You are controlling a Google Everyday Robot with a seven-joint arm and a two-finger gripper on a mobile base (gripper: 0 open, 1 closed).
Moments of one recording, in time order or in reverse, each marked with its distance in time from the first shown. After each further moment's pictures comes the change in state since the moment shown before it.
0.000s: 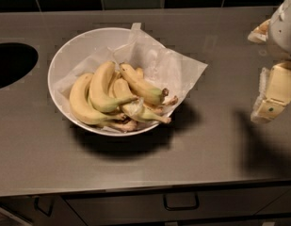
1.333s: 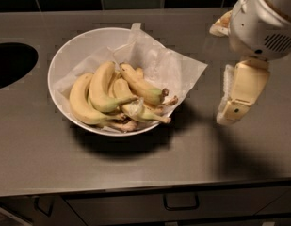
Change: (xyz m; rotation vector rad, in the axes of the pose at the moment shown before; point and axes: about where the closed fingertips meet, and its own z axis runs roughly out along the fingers) arm -0.076 0.027 -0.010 -0.004 -0.100 -0.131
